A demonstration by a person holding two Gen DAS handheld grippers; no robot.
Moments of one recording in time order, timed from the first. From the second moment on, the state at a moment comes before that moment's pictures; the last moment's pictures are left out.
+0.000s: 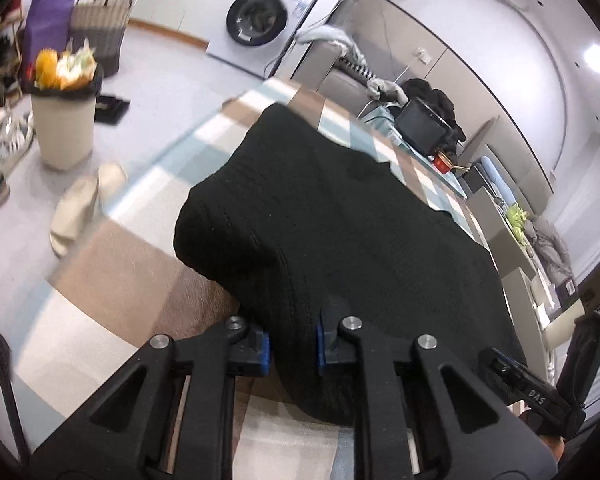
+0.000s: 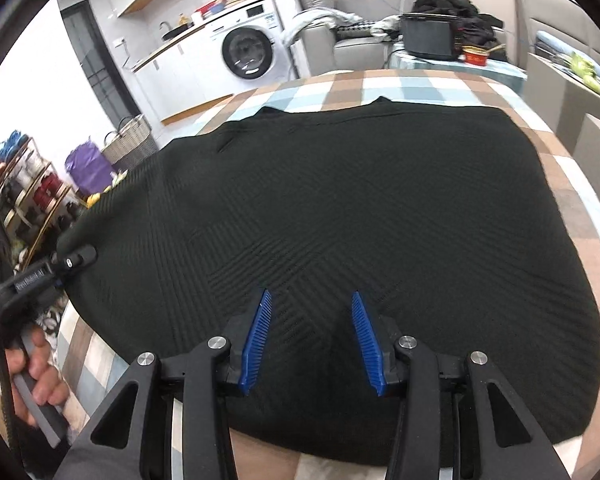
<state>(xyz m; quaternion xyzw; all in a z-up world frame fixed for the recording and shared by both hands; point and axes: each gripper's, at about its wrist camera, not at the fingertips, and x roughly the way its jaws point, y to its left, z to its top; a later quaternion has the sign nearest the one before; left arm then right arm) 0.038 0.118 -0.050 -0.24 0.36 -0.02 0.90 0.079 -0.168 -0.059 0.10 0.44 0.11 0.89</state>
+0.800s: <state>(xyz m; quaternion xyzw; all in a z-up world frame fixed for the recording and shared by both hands) 0.045 -0.076 -0.033 -0.06 0.44 -0.32 0.84 0.055 -0.244 -0.054 0.19 0.43 0.08 0.88</state>
